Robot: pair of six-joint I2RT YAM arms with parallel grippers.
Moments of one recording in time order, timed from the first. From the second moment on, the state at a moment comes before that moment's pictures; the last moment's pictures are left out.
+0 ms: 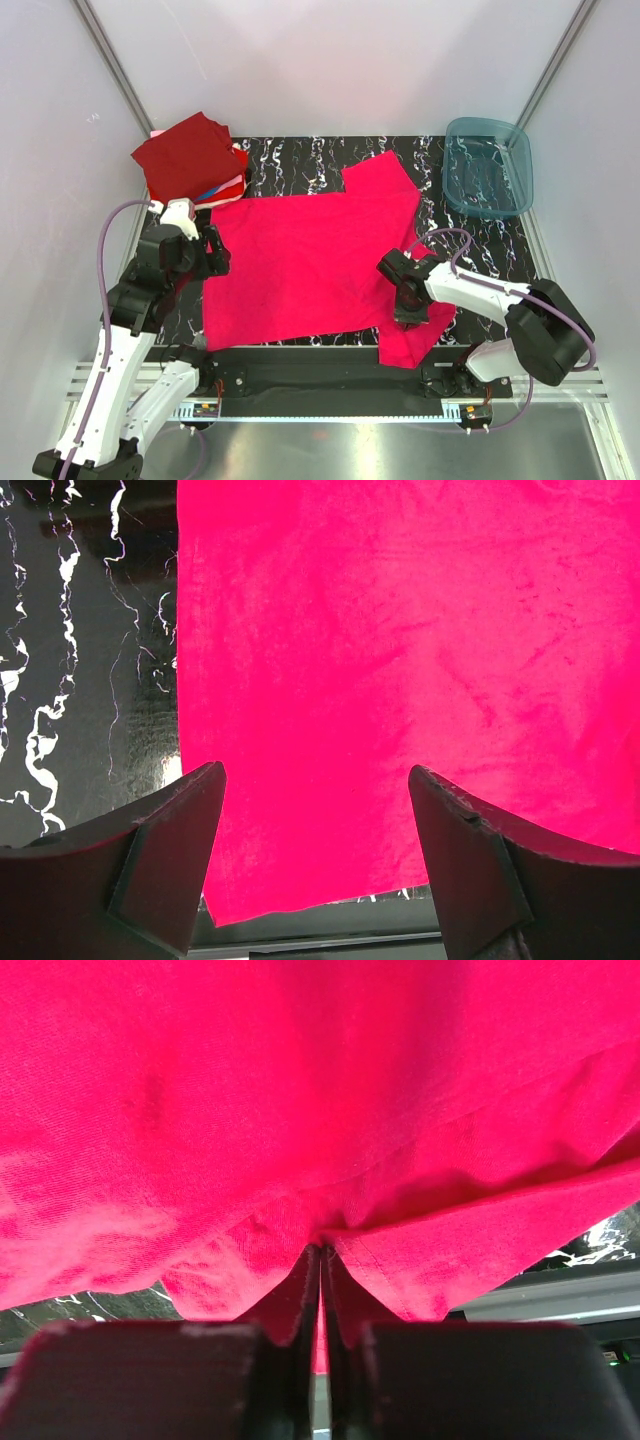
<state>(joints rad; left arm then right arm) -0.24 0.69 0.94 -0.87 -0.08 -0.31 0.71 1.39 0.71 -0.82 0.11 0.88</state>
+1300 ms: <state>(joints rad) -0.24 0.74 0.96 -0.98 -0.03 -0.40 0.70 0.91 1.08 -1.09 0.46 1.00</state>
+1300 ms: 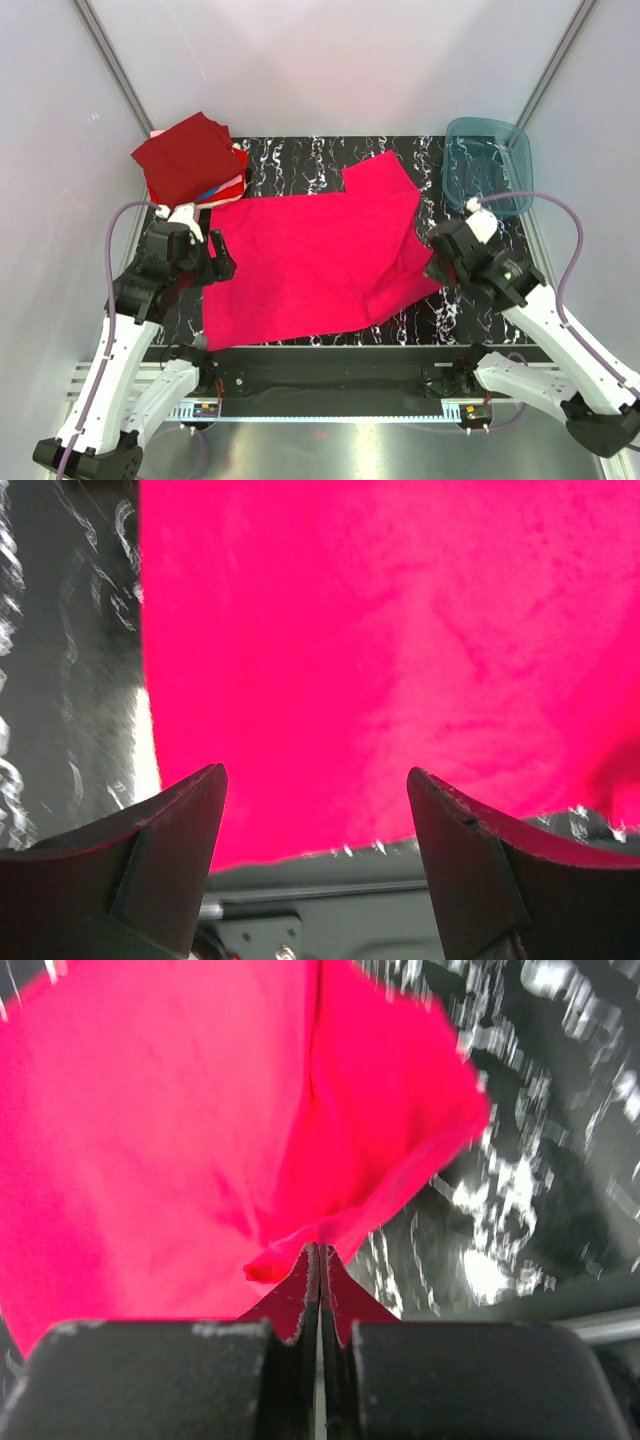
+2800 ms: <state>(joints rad) -0.26 0.64 0.94 -1.05 0.05 -0.38 0.22 1.76 1.09 -0.66 -0.03 0.57</state>
